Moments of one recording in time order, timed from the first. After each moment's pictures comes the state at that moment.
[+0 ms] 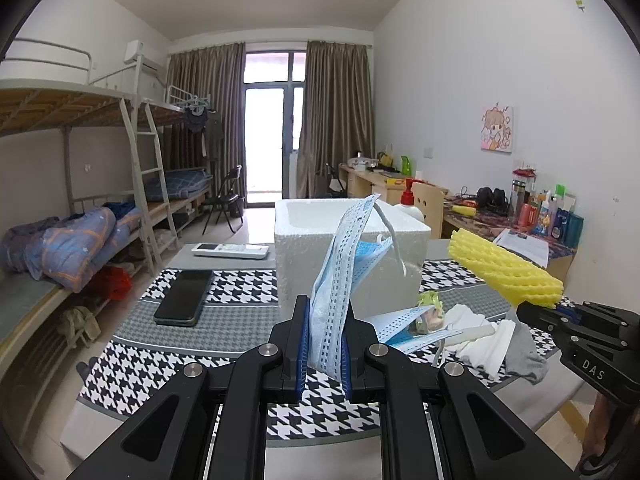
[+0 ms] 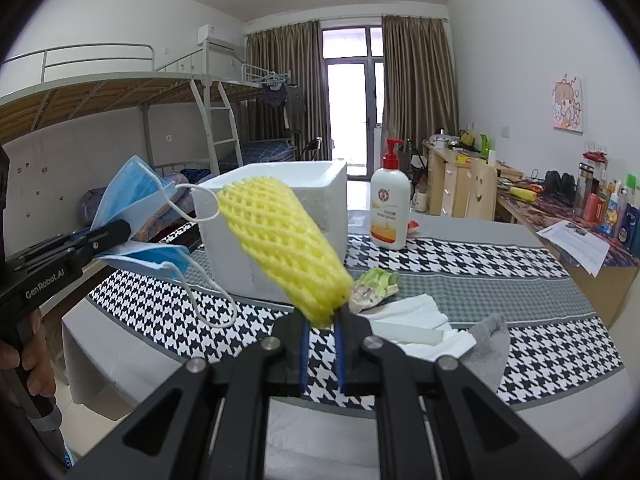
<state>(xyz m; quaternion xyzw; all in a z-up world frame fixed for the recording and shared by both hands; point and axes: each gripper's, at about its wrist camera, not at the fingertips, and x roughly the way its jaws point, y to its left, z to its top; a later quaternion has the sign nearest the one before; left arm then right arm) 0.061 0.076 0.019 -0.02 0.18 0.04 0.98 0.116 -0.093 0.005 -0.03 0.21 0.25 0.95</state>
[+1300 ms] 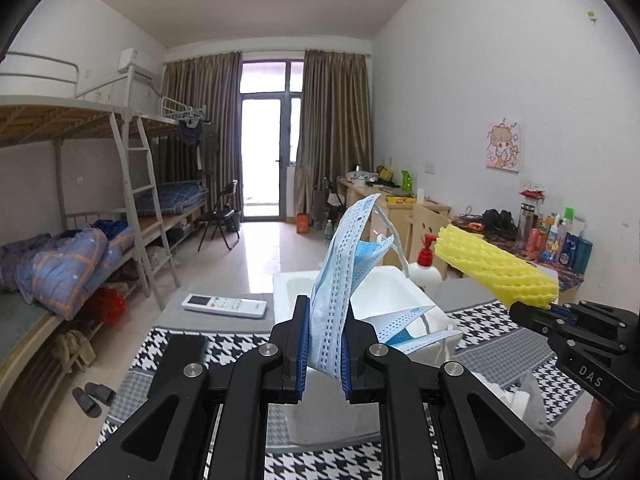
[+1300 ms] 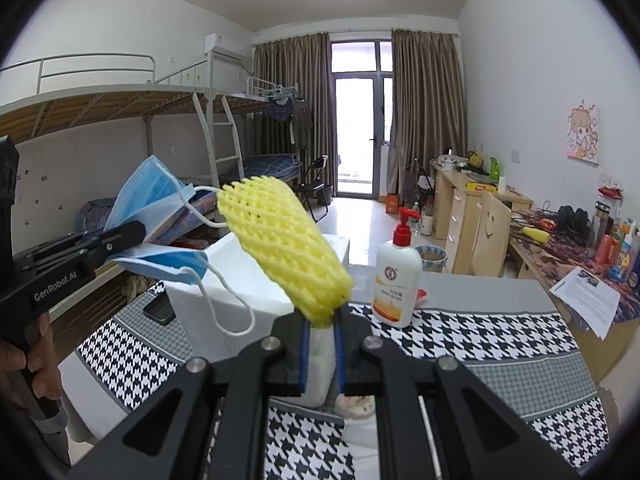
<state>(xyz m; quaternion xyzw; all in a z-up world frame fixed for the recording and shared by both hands) 0.145 0.103 0.078 -0.02 0.16 0.04 0.99 0.198 -0.065 0.066 -0.04 0.19 0.26 0.95</state>
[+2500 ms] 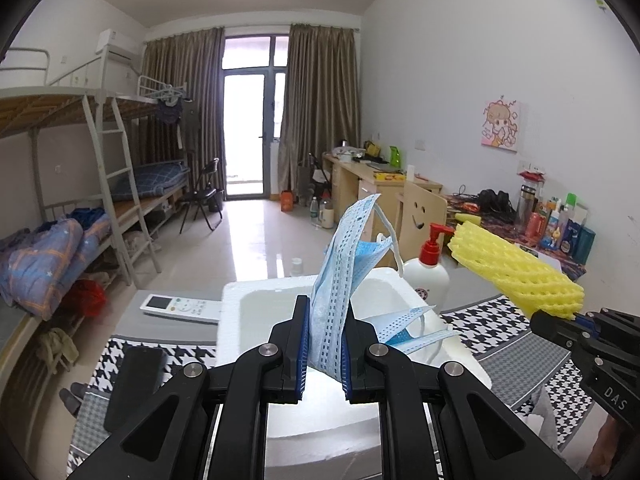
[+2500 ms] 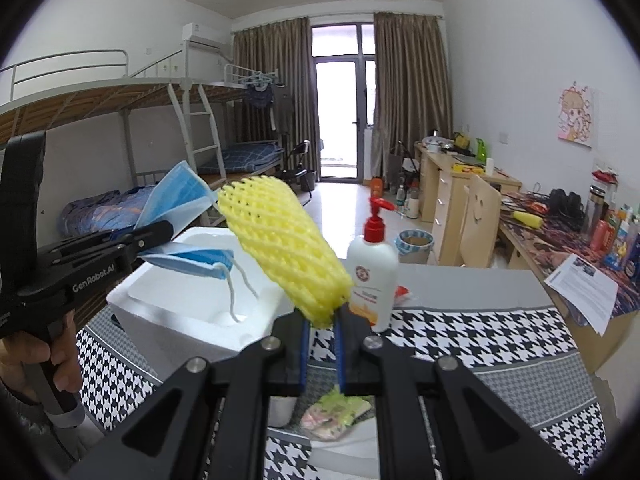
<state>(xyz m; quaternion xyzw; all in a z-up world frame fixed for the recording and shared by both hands) 0.233 0.090 0.067 -0.02 0.21 0.01 0.98 0.242 -0.075 0.061 -0.04 0.22 0.22 0.95</state>
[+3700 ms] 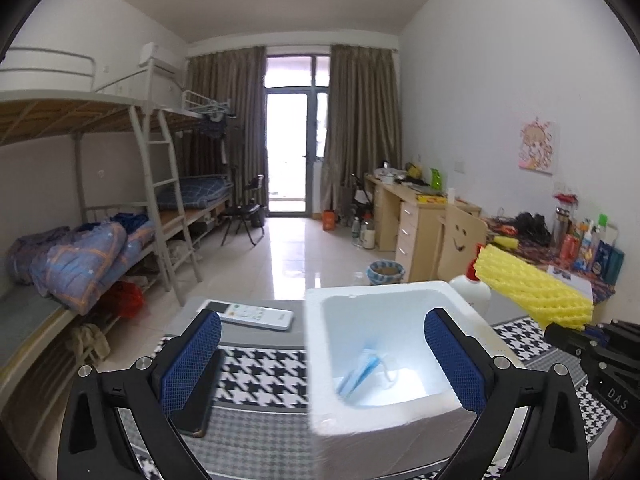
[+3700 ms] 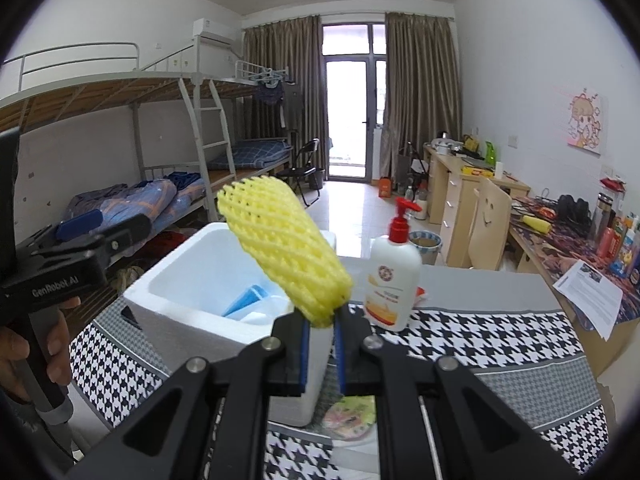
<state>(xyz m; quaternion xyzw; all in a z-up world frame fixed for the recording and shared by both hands) 0.192 0.130 0.076 -0.03 0.17 0.10 0.98 0.234 -0.045 0.063 -0.05 0.22 0.25 0.94</state>
